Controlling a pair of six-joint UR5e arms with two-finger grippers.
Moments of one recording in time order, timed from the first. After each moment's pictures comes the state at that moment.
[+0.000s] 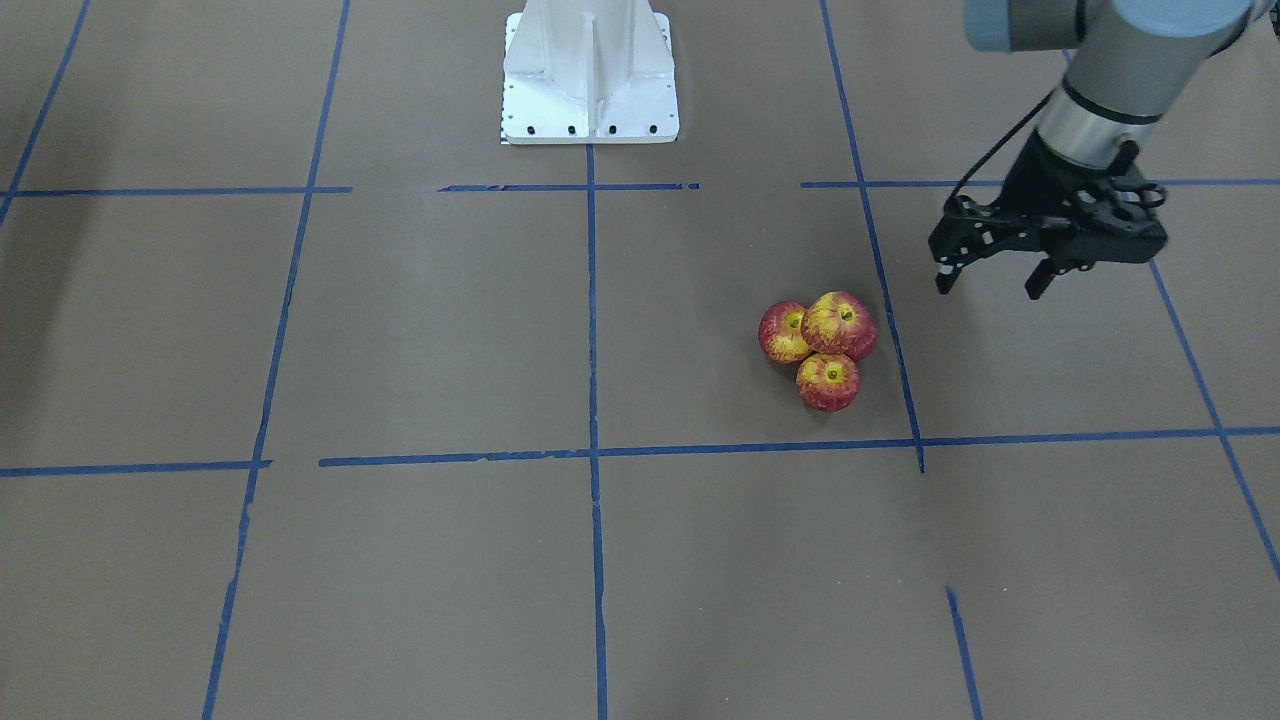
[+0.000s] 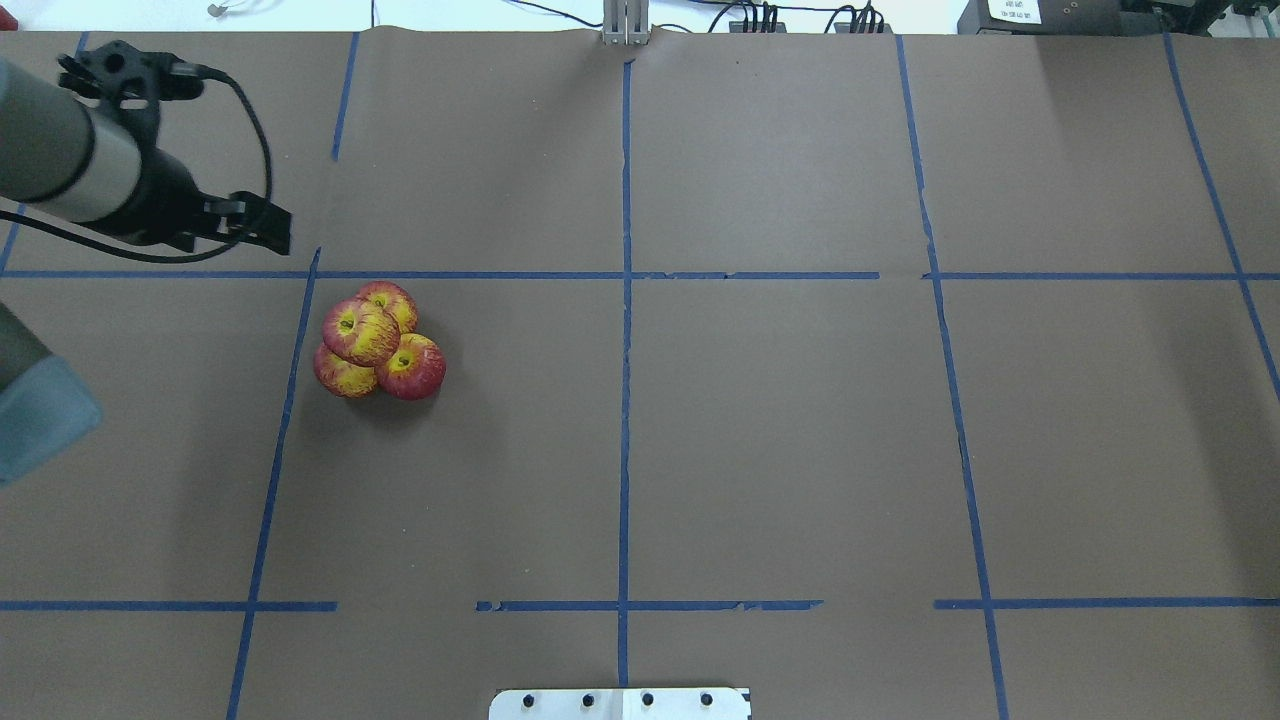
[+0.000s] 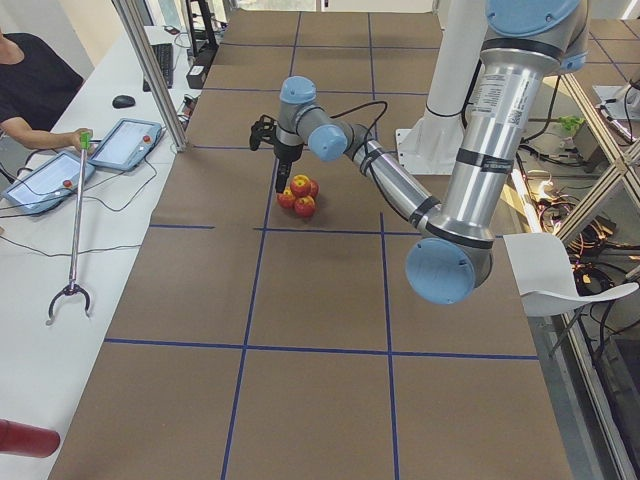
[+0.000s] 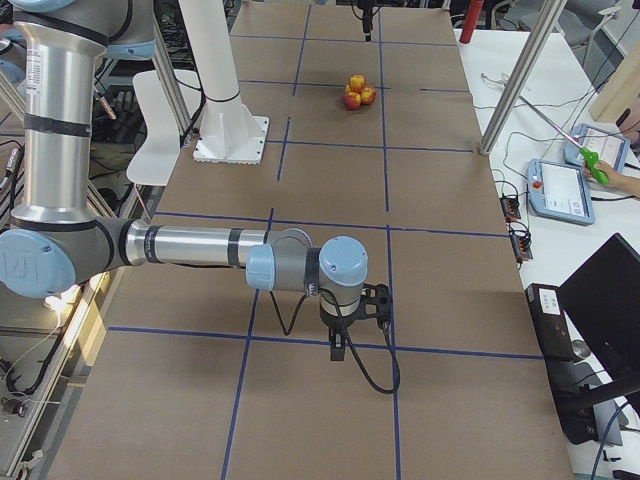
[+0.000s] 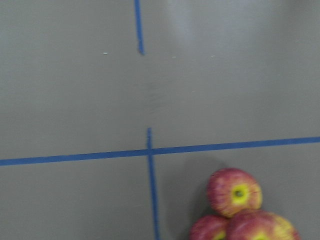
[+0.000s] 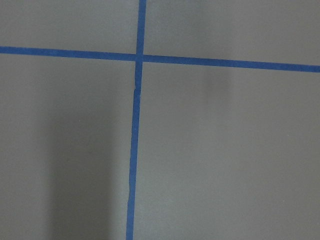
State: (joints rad) left arm -1.06 -1.76 -2.01 -1.62 -2.14 -0.68; right arm 1.59 -1.71 1.71 -1.58 2.29 -0.06
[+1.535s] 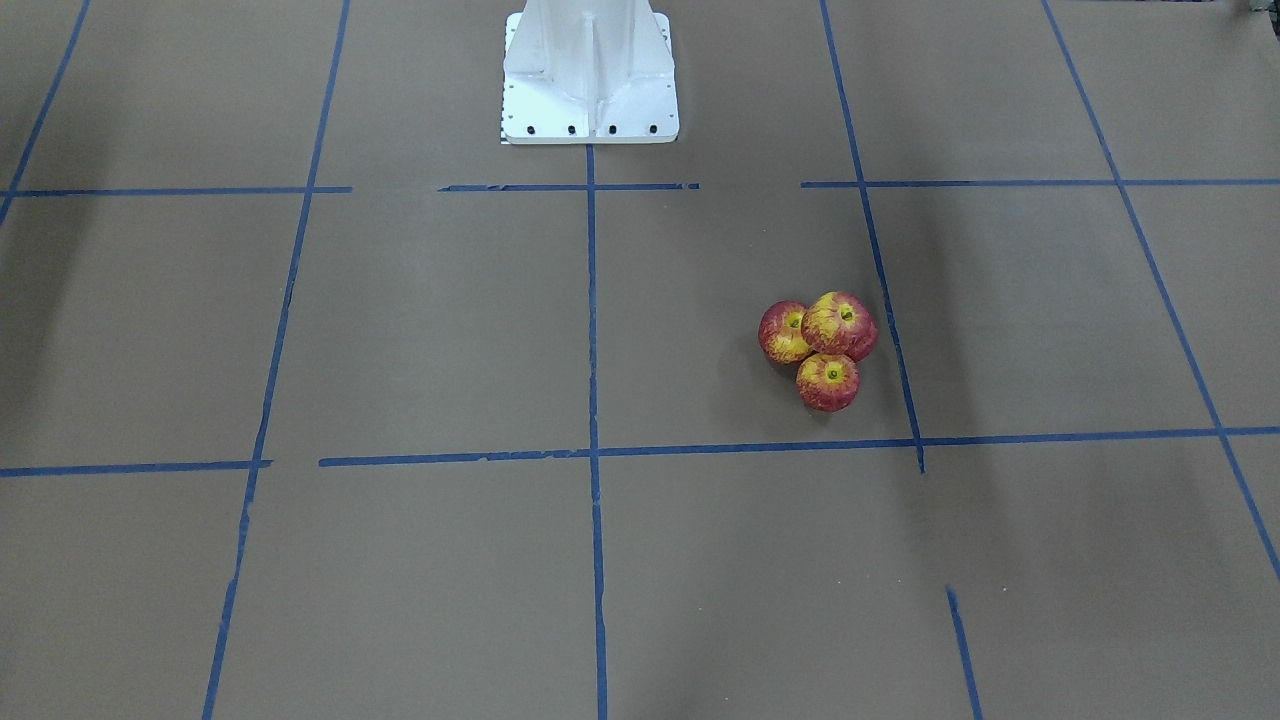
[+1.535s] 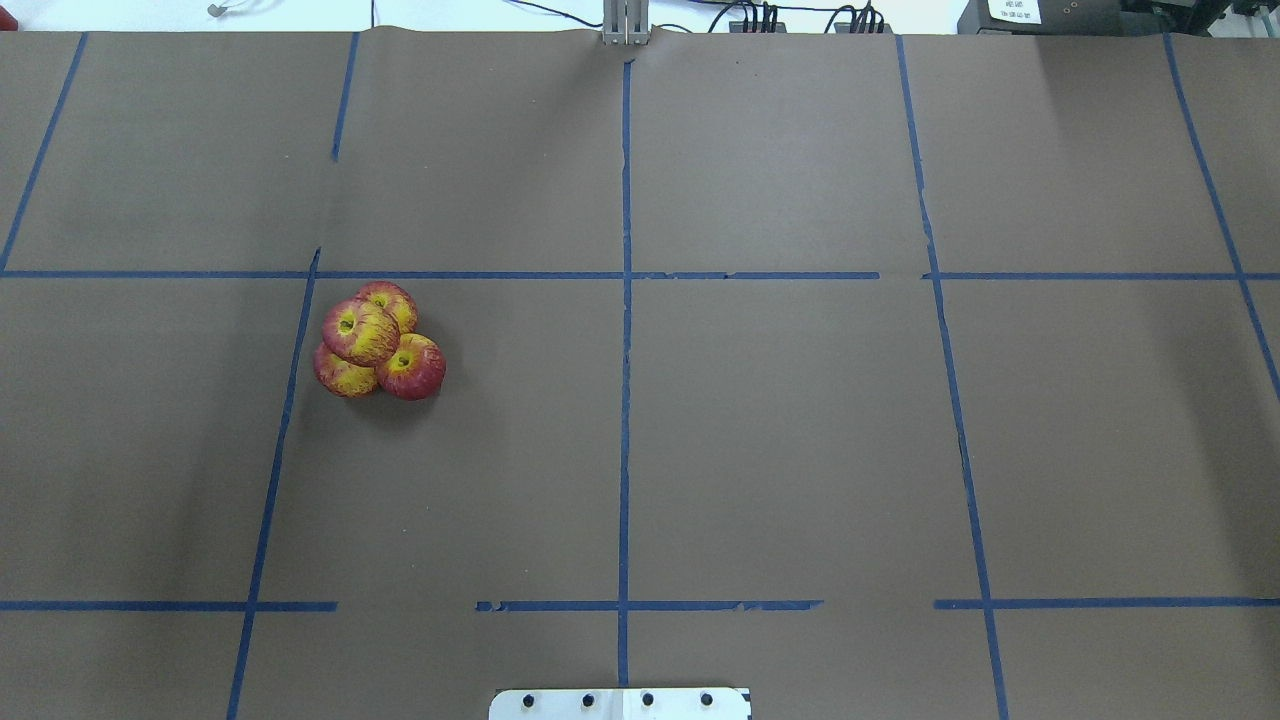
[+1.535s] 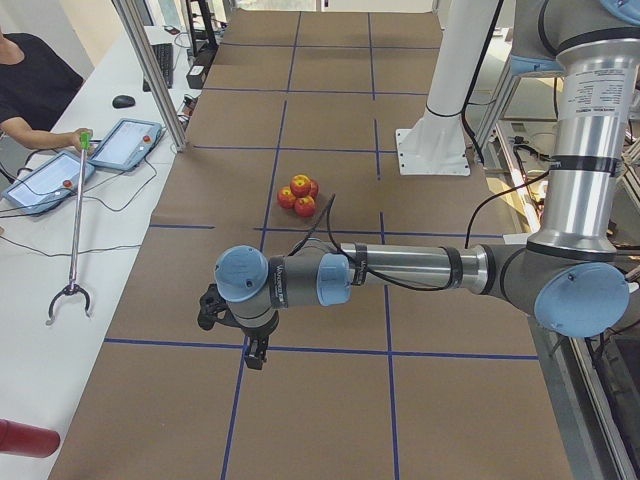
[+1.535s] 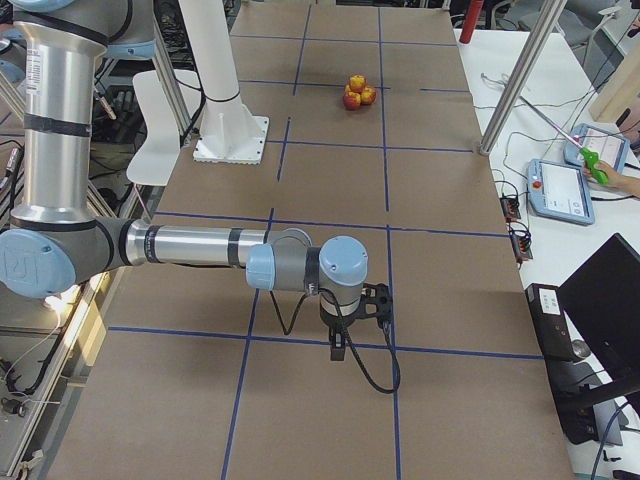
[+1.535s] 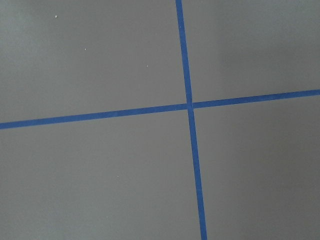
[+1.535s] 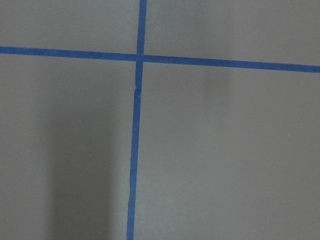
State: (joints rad) left arm -1.66 -1.63 -1.56 -1.42 -2.41 0.22; right arm 1.59 -1.71 1.71 -1.58 2.30 -0.06
